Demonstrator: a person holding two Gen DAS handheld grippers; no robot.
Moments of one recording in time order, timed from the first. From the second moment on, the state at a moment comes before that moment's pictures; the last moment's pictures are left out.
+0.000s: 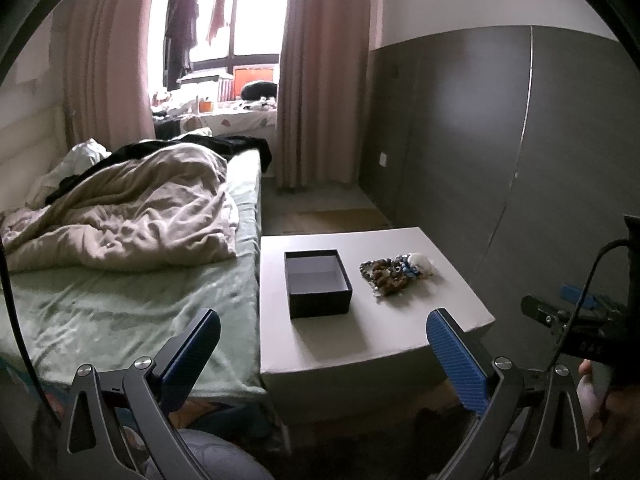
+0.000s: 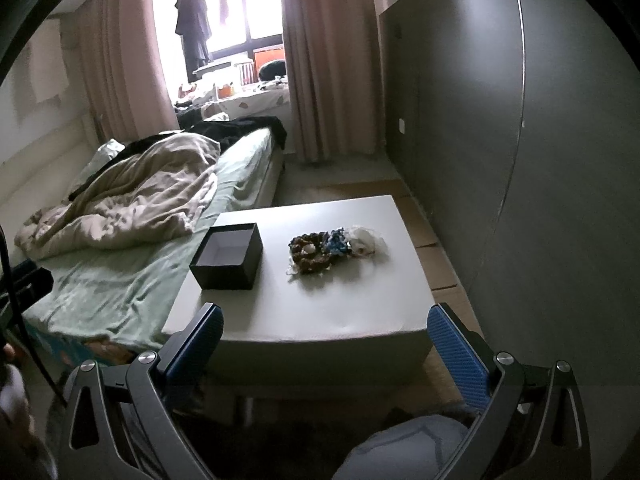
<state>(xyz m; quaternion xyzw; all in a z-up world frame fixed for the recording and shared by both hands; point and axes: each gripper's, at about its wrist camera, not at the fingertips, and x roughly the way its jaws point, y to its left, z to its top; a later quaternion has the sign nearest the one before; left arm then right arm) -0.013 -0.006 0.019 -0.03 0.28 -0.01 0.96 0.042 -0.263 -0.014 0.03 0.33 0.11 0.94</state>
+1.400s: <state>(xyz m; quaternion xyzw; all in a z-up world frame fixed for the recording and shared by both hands) -0.018 -0.024 0.025 -0.02 0.27 -0.03 0.96 0.029 -0.263 -0.003 0.03 0.31 0.12 0.94</state>
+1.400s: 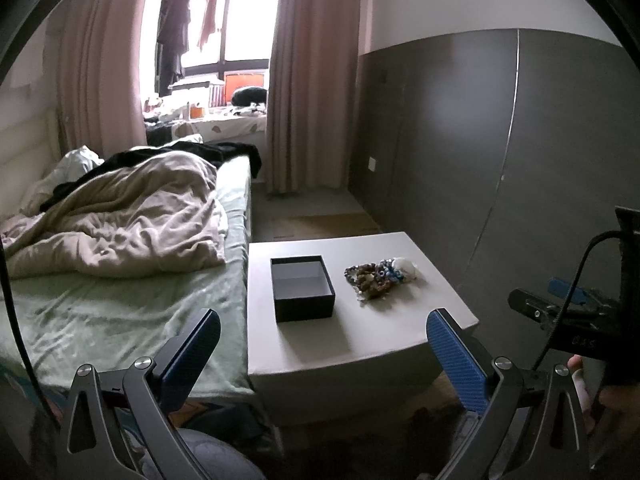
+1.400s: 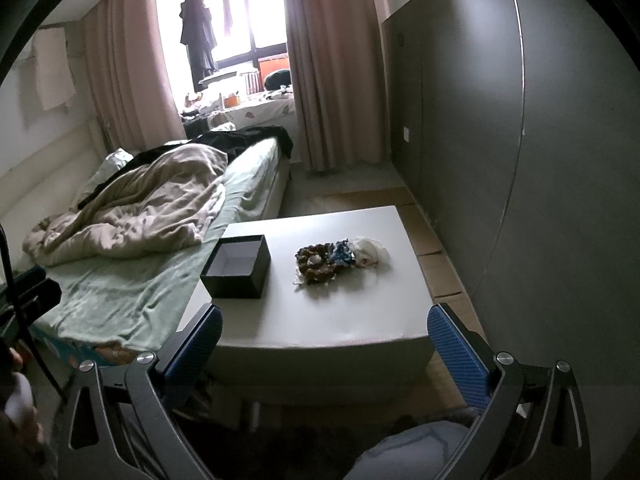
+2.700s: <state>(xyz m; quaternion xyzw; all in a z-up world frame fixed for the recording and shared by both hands) 0.179 -0.063 -0.037 -0.04 0.38 -0.12 0.92 0.186 -0.315 -0.066 0.14 0.37 0.12 0.91</state>
